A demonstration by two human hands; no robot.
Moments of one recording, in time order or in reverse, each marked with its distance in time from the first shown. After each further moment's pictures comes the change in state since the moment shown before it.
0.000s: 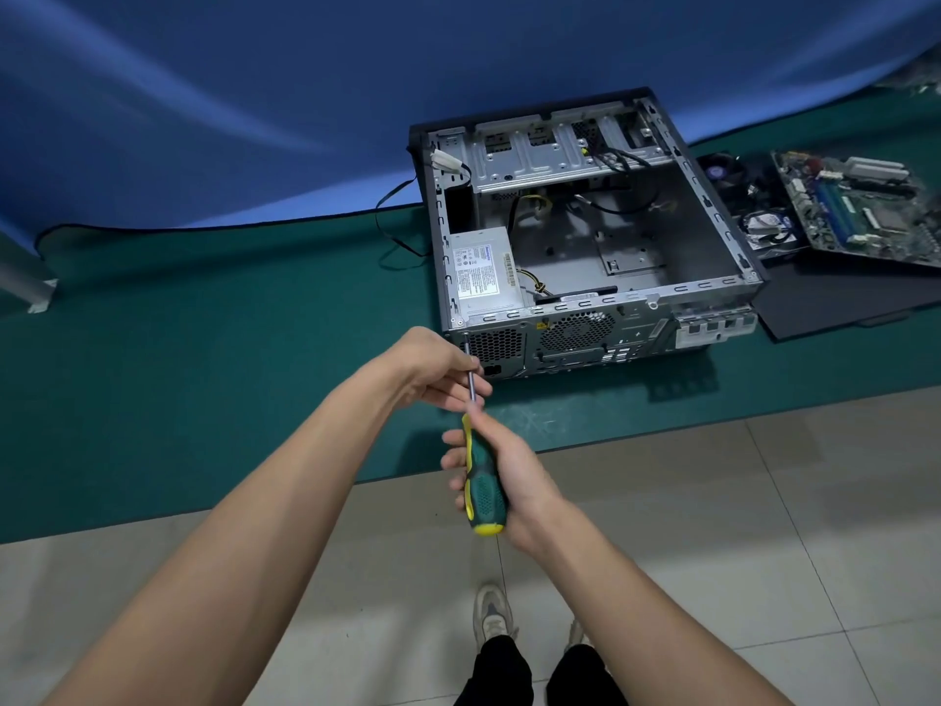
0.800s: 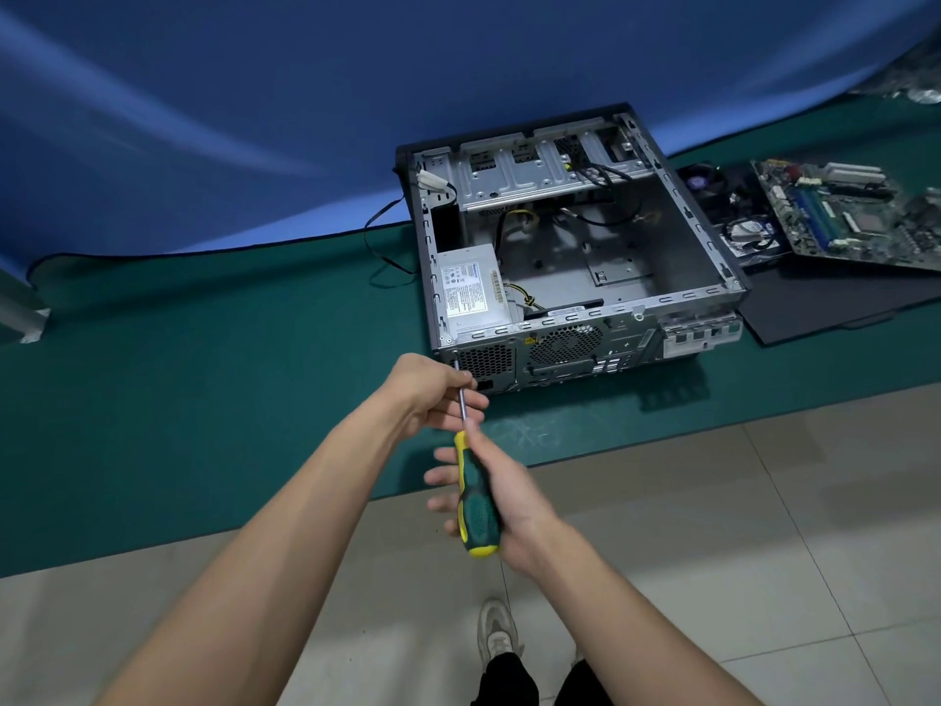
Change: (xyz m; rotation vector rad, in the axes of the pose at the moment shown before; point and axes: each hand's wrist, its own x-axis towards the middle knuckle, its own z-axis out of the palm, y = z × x) left_hand 0.000 -0.004 0.015 -0.202 0.066 -0.011; right_hand 0.005 0.003 -0.005 -0.013 -0.028 -0.017
